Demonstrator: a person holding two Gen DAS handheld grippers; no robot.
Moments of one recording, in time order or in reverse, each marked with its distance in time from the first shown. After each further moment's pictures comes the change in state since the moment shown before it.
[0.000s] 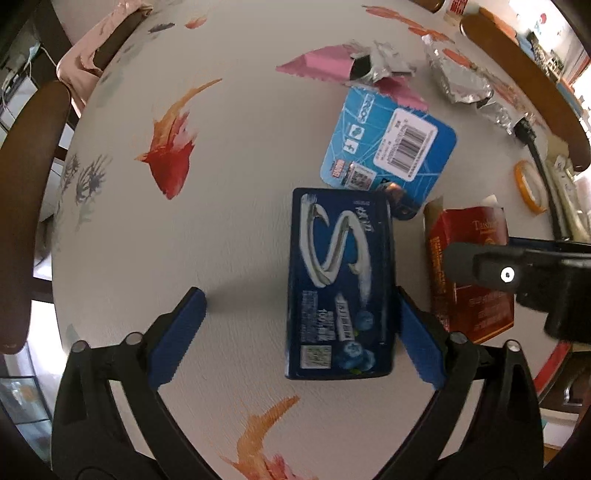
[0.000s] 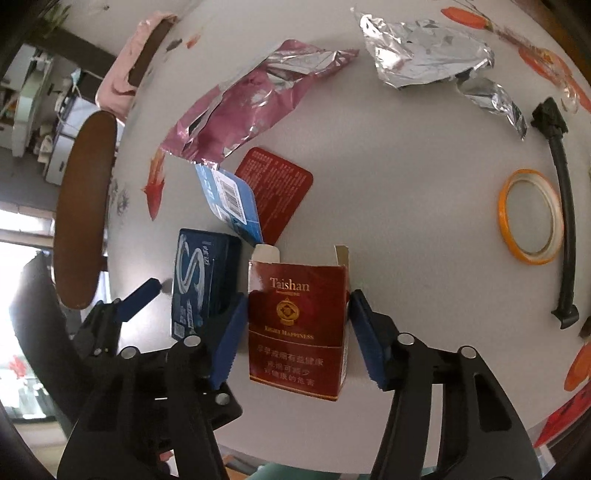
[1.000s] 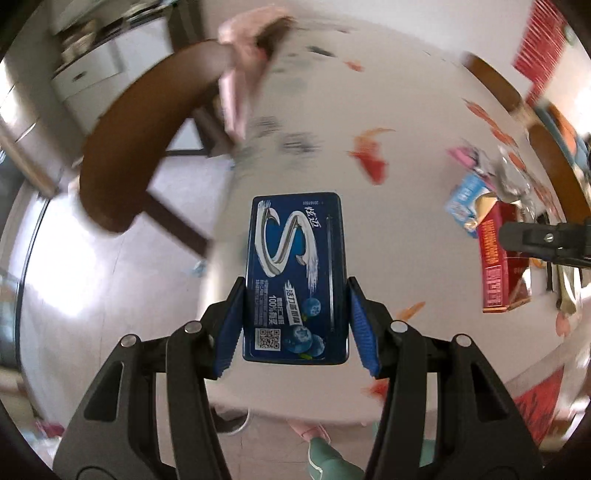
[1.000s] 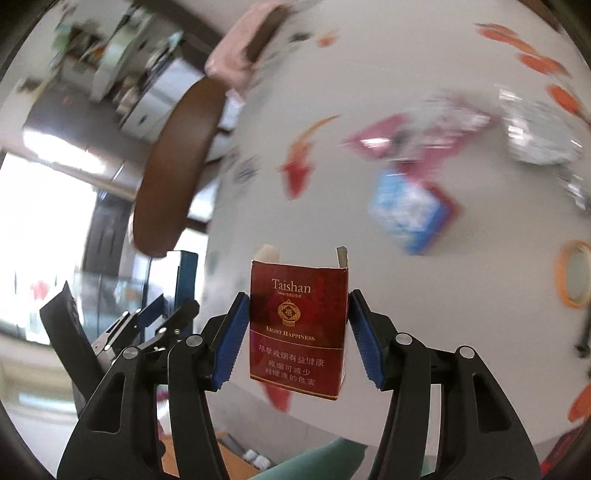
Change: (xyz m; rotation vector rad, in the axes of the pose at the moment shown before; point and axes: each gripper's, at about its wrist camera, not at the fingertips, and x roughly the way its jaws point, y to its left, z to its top) left arm -0.121 0.124 -0.109 -0.392 -0.161 0.118; right arm -0.029 0.120 -0.019 -0.331 0.042 0.242
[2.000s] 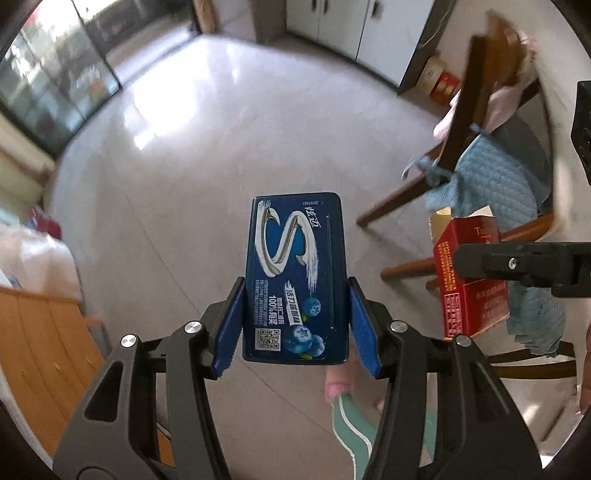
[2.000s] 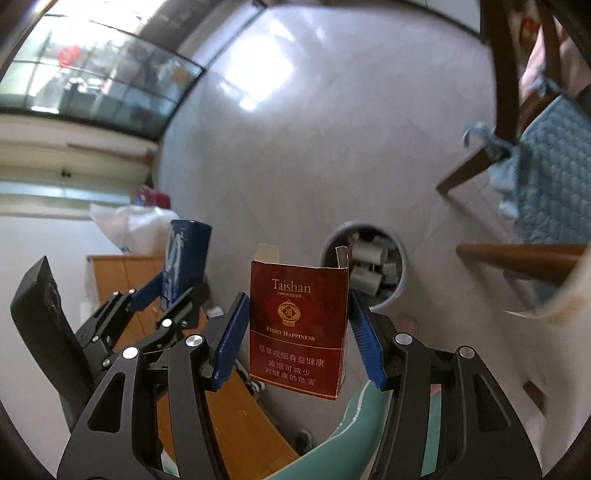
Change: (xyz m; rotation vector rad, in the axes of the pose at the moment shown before) left arm 0.001 0.274 -0.261 -0.644 0.181 0.250; right arm 0.304 0.269 -0.182 -0.544 0.634 0.007
